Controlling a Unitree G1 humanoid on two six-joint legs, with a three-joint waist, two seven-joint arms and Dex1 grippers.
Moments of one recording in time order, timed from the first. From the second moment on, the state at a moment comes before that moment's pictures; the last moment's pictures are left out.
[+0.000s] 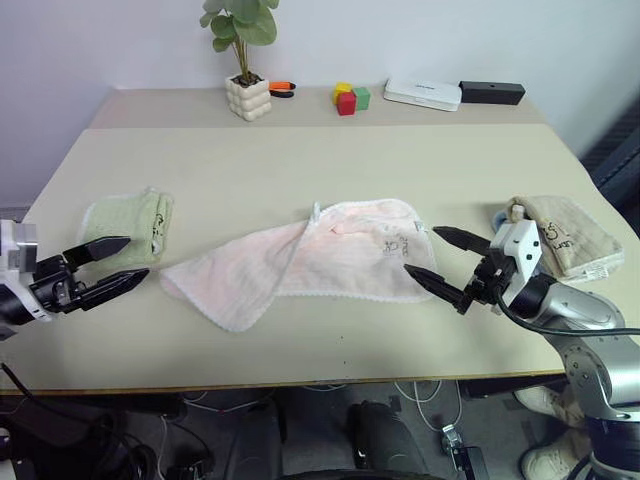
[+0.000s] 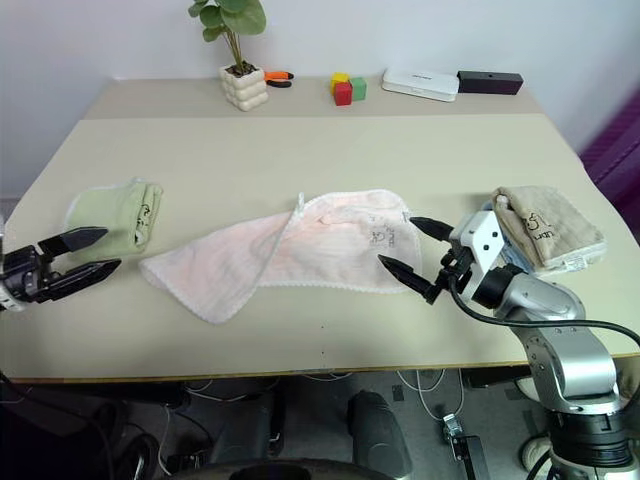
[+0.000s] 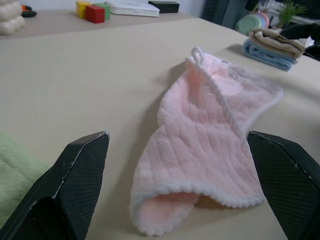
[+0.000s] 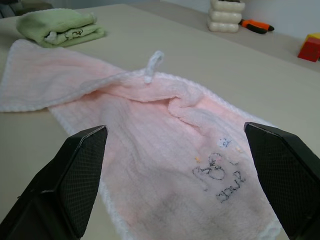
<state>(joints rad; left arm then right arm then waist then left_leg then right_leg) -0.17 0.86 0.48 0.36 -0.62 0.27 -1.44 -0.05 -0.65 -0.21 -0.37 0.52 0.38 0.80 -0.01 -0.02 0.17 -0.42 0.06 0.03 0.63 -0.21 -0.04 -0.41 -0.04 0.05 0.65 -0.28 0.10</state>
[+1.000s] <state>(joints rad) -0.23 0.95 0.30 0.01 -0.66 0.45 -1.56 -0.15 -0.56 -0.12 -0.25 0.44 0.21 0.78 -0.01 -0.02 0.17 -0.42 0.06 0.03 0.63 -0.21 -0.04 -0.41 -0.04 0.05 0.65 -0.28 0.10</state>
